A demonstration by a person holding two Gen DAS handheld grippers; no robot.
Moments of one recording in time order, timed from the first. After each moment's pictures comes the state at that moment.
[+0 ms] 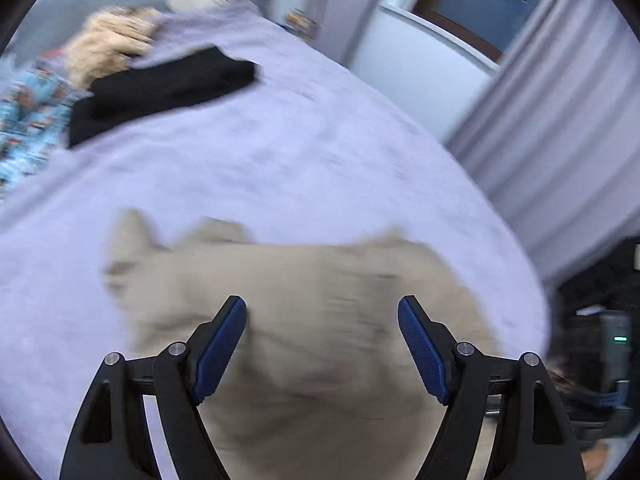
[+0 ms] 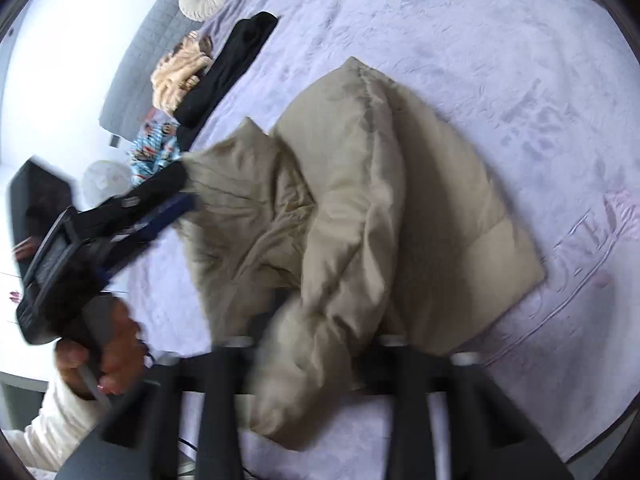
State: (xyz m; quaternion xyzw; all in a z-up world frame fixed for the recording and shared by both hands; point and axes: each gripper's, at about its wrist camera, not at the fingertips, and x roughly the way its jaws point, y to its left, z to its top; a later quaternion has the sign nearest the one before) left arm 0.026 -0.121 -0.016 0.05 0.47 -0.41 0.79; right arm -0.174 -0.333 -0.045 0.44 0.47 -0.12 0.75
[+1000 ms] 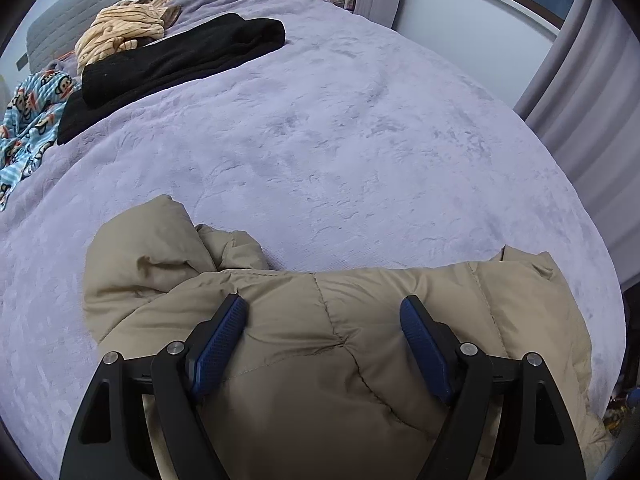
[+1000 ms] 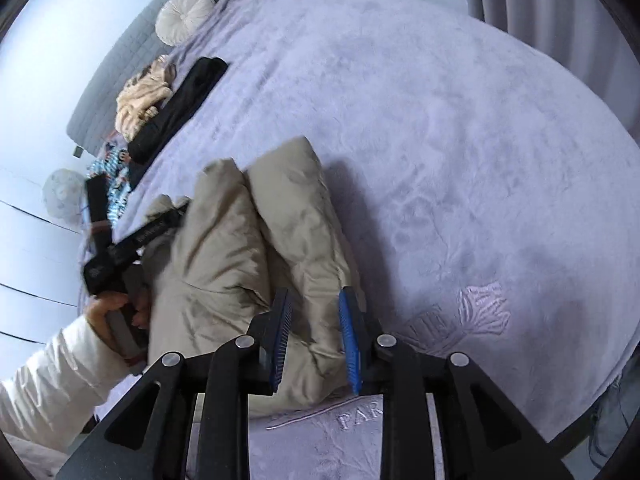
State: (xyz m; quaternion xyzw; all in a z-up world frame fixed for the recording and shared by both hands) left arm 0.043 -0.253 -0.117 0.11 0.49 -0.34 0.79; right arm -0.235 -0.439 -0.016 0.37 0.46 -0.18 0.79
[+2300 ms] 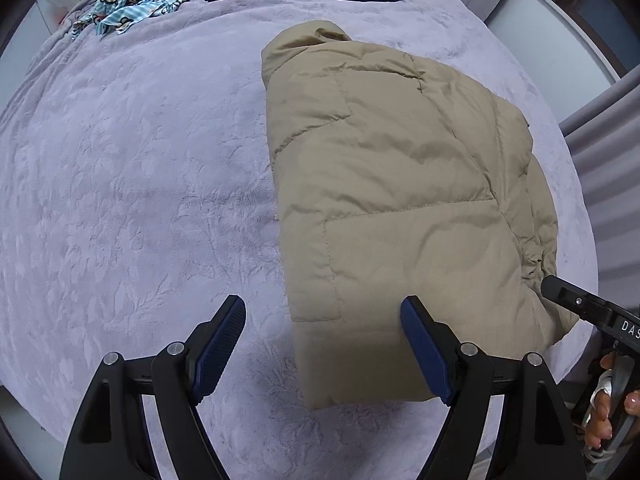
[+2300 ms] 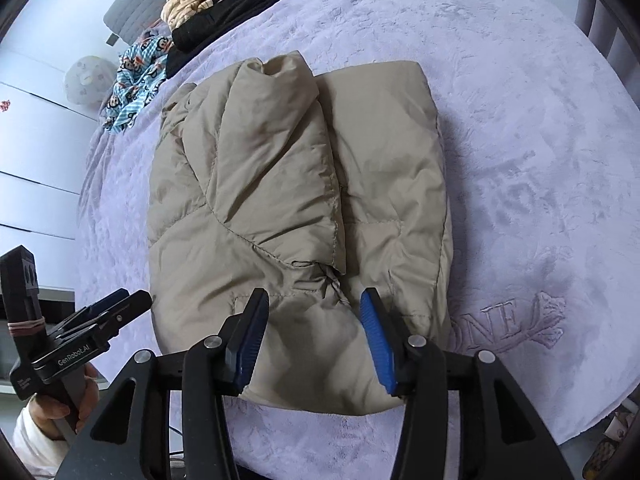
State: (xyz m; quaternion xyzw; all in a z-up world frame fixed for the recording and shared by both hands) left arm -0.089 -0.072 -0.082 0.03 0.62 -0.19 0.76; right arm -0.163 -0.385 -0.044 0.29 0.59 -0.06 0.75
